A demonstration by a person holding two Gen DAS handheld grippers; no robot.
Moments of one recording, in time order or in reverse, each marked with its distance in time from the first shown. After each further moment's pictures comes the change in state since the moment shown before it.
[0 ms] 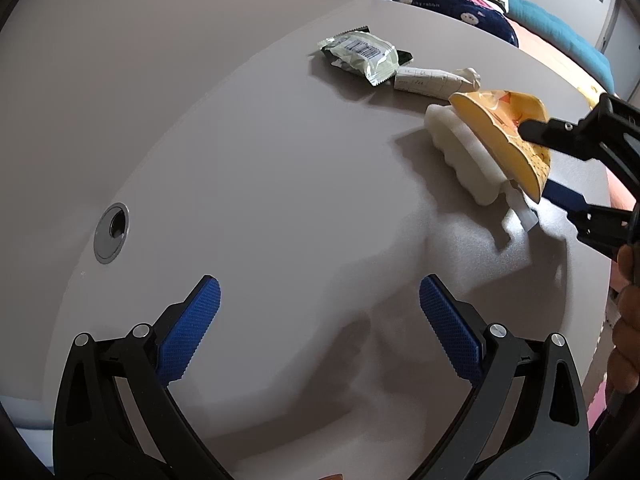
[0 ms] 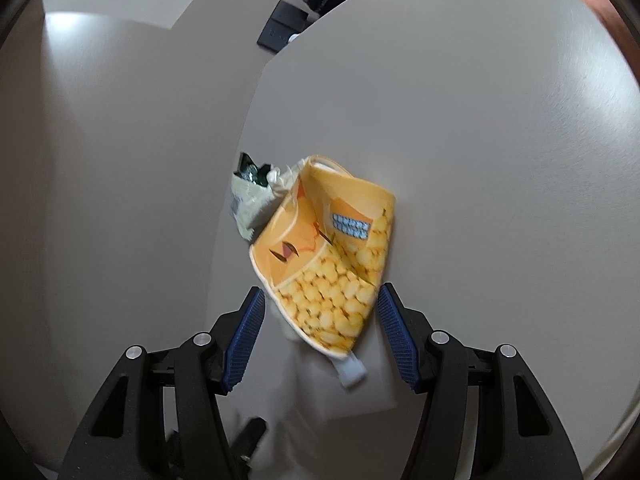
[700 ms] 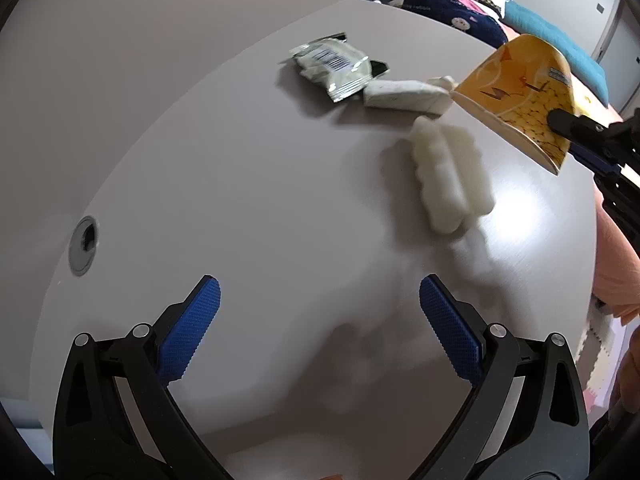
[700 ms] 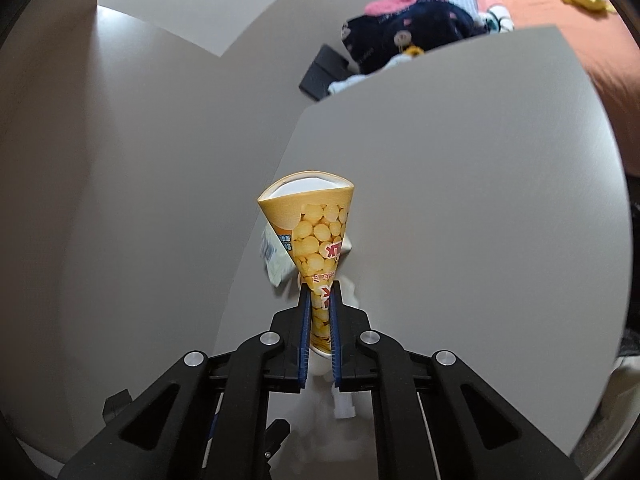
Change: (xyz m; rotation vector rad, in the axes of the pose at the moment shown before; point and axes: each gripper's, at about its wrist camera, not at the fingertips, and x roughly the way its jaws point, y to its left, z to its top) left arm 0.009 -0.027 0.029 -0.025 0.011 -0.059; right arm -0.045 0.030 0.025 -0.168 -0.133 -0.001
